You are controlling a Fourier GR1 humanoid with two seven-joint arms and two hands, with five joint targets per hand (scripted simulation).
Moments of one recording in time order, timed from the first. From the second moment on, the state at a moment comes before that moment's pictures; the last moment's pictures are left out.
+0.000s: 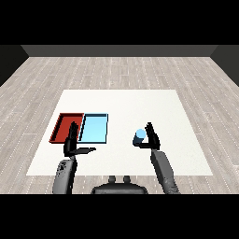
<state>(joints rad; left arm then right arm) 0.02 0.05 0.06 -1.54 0.01 0.00 -0.41 -0.20 -0.01 -0.03 -1.08 -0.16 0.04 -0.35</state>
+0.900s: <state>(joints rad) 0.03 0.04 0.05 -1.58 0.00 0.01 -0.39 -0.31 -0.01 0.01 -0.93 -0.24 -0.01 -0.40</state>
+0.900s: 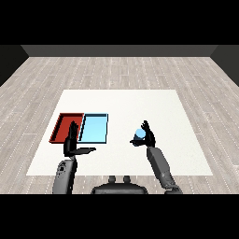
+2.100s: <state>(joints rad) 0.02 0.05 0.05 -1.54 0.01 -0.01 -0.42 -0.30 -0.01 0.13 -1.02 -0.18 -0.25 -0.34</state>
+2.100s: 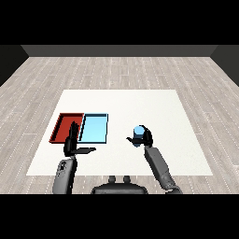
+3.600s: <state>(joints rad) -0.10 0.00 -0.20 -1.50 0.04 0.10 -0.32 -0.40 -0.02 0.13 -1.22 -0.08 -0.20 -0.27</state>
